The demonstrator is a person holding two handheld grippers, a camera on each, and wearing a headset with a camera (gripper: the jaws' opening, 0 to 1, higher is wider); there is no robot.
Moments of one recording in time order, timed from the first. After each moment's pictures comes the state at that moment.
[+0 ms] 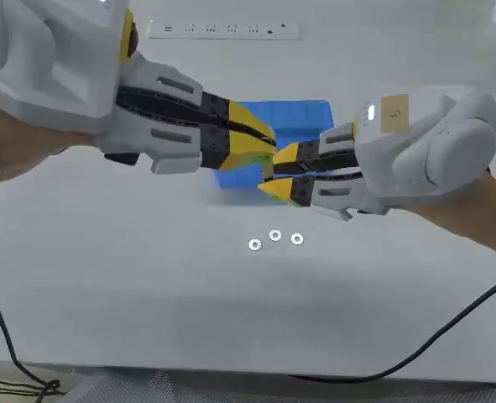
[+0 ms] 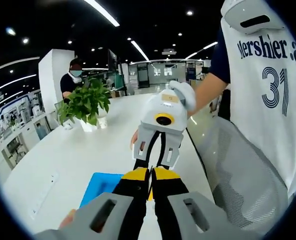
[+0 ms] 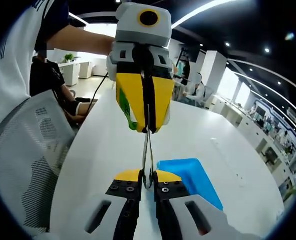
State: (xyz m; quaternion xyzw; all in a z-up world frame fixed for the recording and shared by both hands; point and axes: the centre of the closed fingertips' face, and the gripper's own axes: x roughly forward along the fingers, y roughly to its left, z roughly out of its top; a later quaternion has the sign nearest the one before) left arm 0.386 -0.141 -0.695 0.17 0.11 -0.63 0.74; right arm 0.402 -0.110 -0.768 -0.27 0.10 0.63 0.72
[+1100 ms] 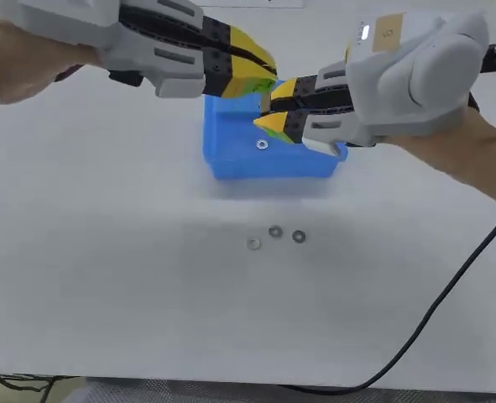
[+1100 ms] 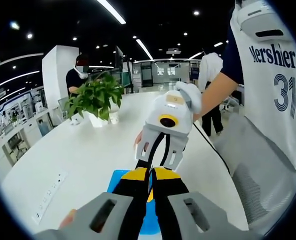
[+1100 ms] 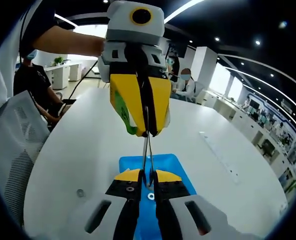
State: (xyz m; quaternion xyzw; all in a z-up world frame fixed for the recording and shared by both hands) left arm 0.459 -0.136 -0.718 0.16 0.13 -0.62 0.75; right arm 0.485 -0.099 -0.796 -0.26 0.12 0.61 0.74
